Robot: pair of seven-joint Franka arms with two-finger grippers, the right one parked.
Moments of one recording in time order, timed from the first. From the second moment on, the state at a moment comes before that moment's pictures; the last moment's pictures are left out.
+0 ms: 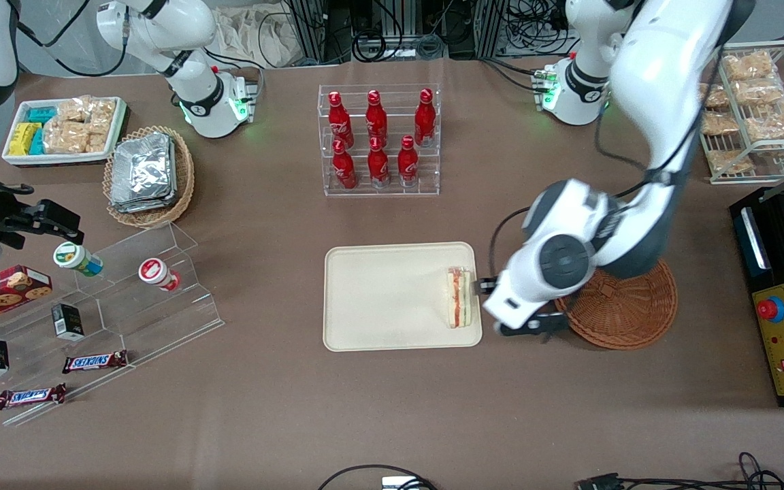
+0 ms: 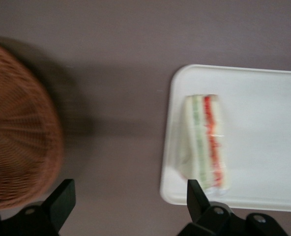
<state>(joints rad) -0.11 0.52 -0.35 -1.51 0.11 1.84 -0.56</state>
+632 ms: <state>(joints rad) 0.15 0.10 -0.34 -1.82 0.11 1.79 -0.40</state>
